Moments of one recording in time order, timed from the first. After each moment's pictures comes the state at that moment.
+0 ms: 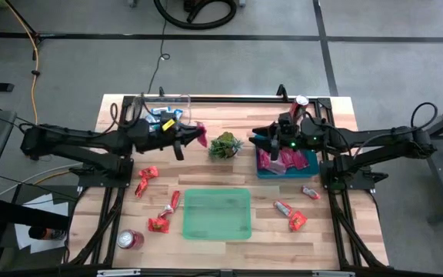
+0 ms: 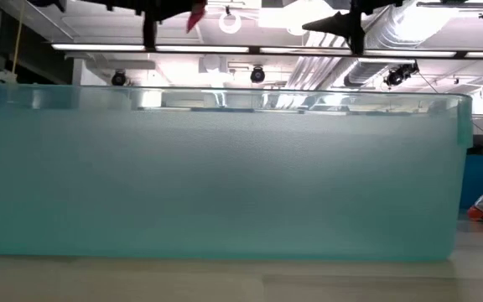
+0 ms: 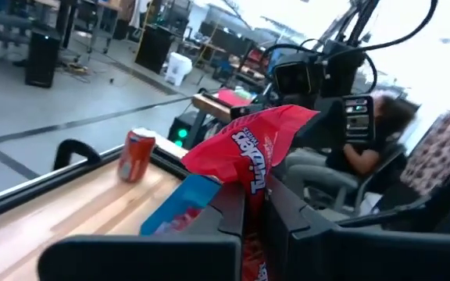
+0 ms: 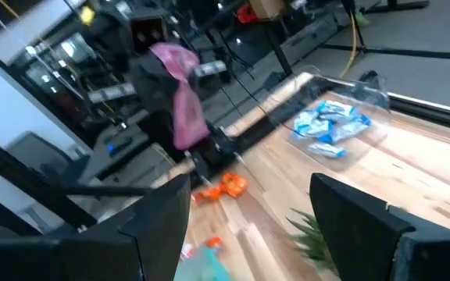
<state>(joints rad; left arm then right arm) 0.04 1.00 0.65 0.39 -0.23 -0.40 -0.03 1.02 0.78 0.09 0.16 0.59</state>
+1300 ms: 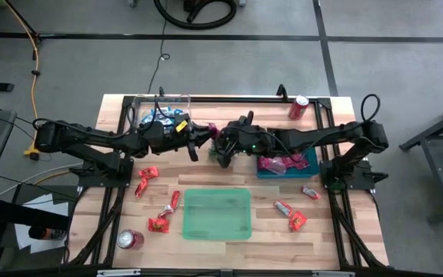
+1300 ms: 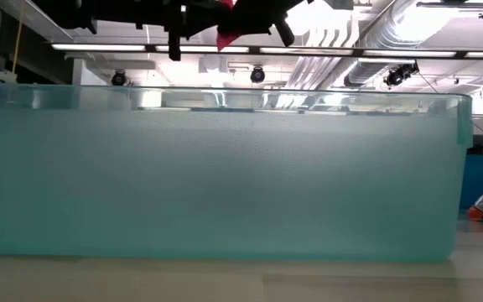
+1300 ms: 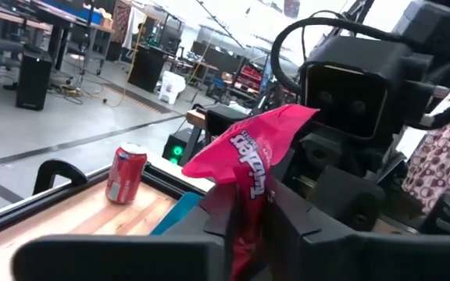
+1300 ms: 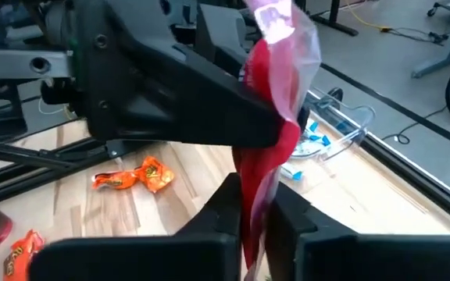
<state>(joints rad) 0.07 1.24 0.65 0.70 -0.20 -0.35 0.04 1.62 1.33 -0.10 0.40 0.29</state>
